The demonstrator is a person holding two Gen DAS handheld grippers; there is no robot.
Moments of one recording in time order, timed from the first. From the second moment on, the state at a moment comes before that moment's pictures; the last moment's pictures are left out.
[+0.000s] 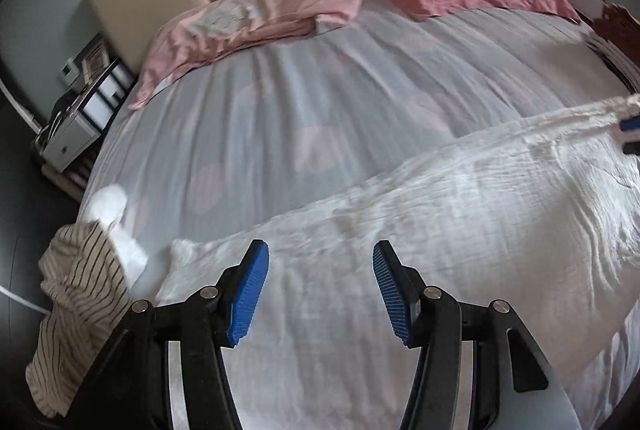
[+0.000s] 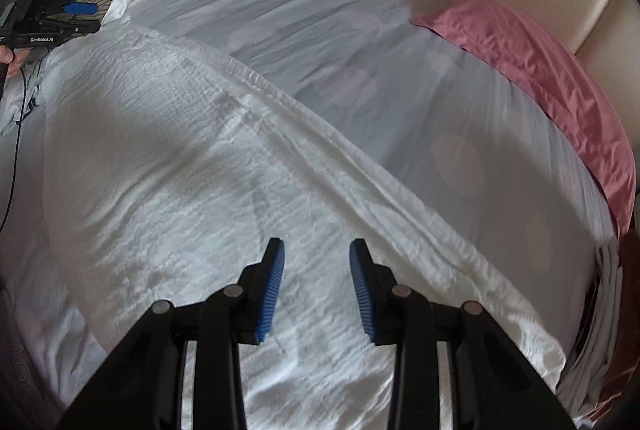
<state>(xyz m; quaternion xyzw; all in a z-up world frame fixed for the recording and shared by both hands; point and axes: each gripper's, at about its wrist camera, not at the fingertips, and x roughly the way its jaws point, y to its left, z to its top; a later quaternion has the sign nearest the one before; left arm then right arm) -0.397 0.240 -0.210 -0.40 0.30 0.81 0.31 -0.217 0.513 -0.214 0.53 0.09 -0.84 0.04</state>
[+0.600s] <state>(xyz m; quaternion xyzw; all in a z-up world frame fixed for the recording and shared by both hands) -0.381 0.354 -0.281 -0.40 0.37 0.70 0.46 -0.260 0.520 -0.257 0.57 0.11 -0.81 0.09</state>
